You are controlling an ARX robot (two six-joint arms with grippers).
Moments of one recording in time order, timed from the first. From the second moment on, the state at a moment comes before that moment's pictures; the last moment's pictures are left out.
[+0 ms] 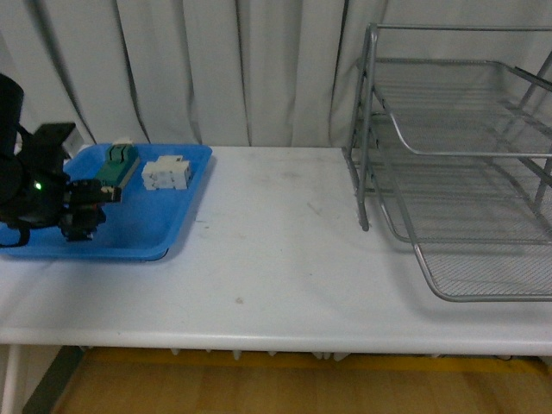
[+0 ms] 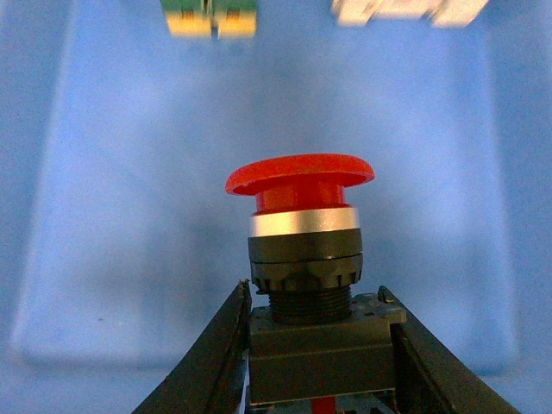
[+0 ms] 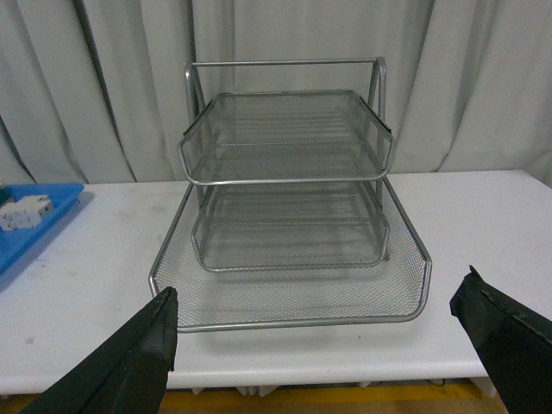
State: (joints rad) left arm 0.08 2.22 1.33 0.08 0.08 0.03; right arm 0.00 0.00 0.01 0.00 0.00 0.00
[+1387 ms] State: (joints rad) left arm 0.05 0.80 0.48 -0.25 -0.04 0.05; right arm 0.00 0.00 0.01 0.00 0.00 0.00
